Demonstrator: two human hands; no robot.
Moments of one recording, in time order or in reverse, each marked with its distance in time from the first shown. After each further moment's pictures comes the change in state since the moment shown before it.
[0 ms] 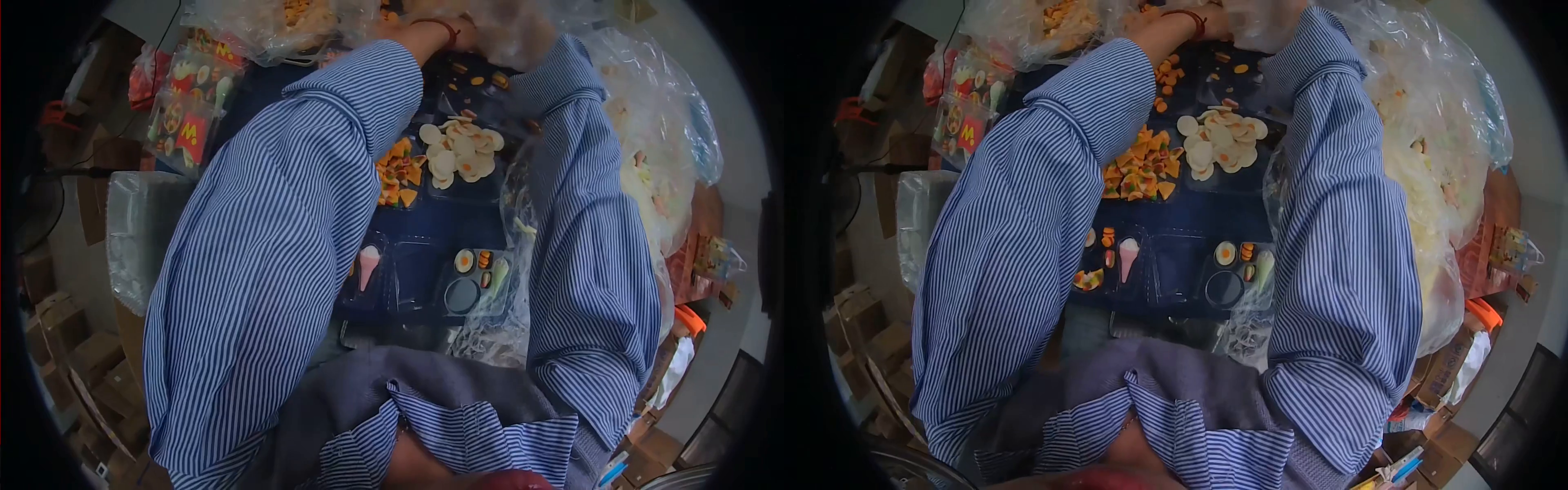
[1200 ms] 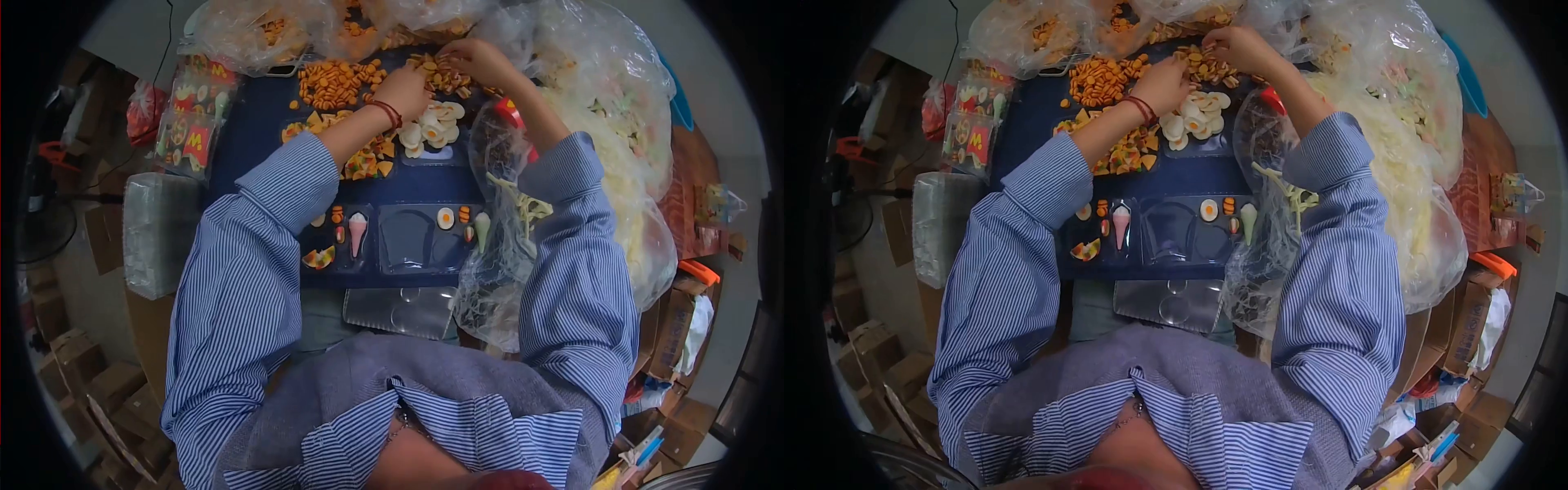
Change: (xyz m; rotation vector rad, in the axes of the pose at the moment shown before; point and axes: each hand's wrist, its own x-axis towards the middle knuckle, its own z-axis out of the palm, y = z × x) left_hand -0.201 0.107 -0.040 -0.114 0.331 -0.026; right_hand -0.133 -0.133 -0.095 0.481 -0.093 0.072
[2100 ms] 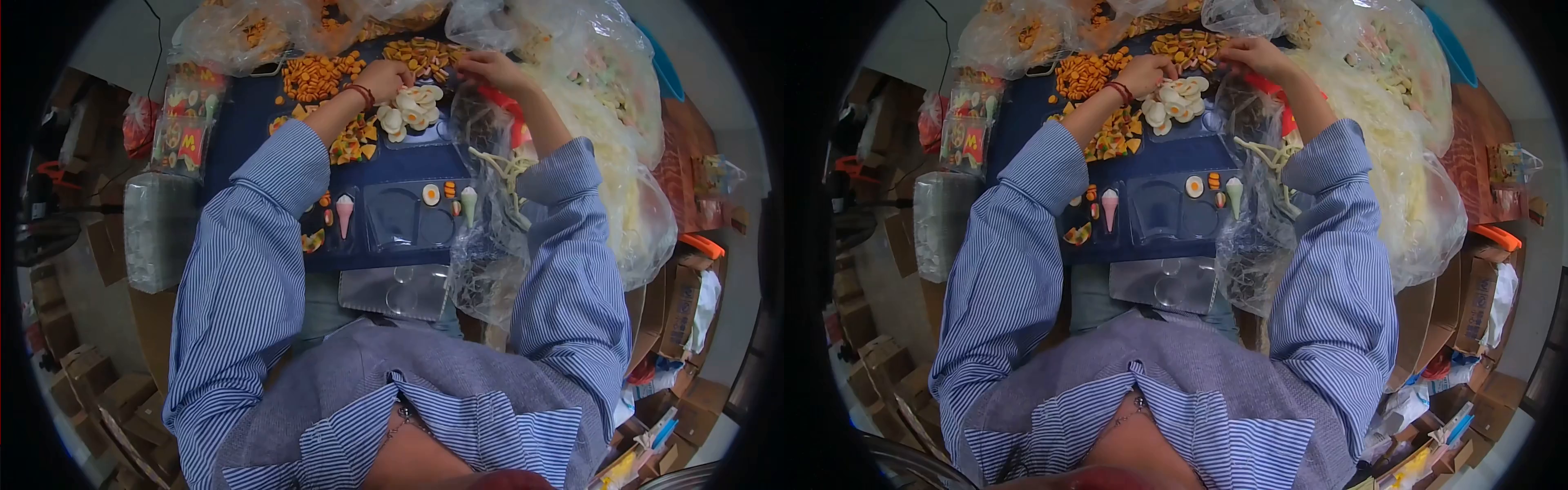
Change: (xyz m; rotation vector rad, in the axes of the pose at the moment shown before) left_hand 0.008 -0.019 0.011 -0.255 -0.444 -0.030; right_hand -0.081 0.005 -0.016 0.649 -0.054 0.445
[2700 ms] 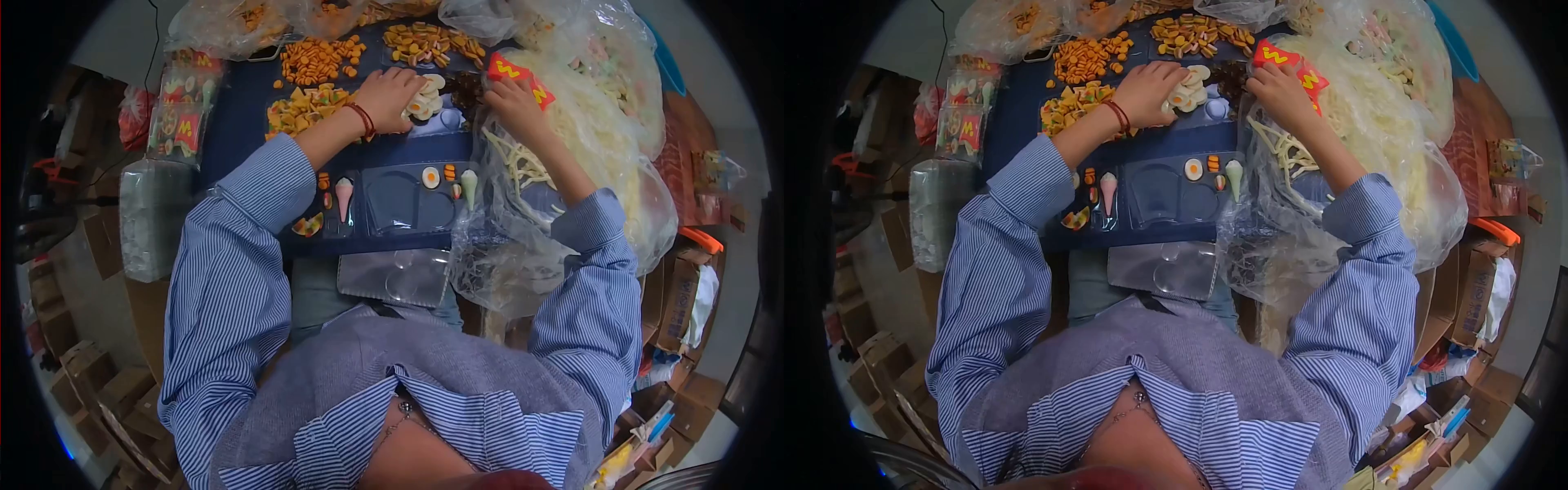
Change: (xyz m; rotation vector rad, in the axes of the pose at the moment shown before) left_hand -0.073 0.047 0.018 0.598 0.012 0.237; right_hand -0.102 0.016 0.027 -1.316 0.188 -0.572
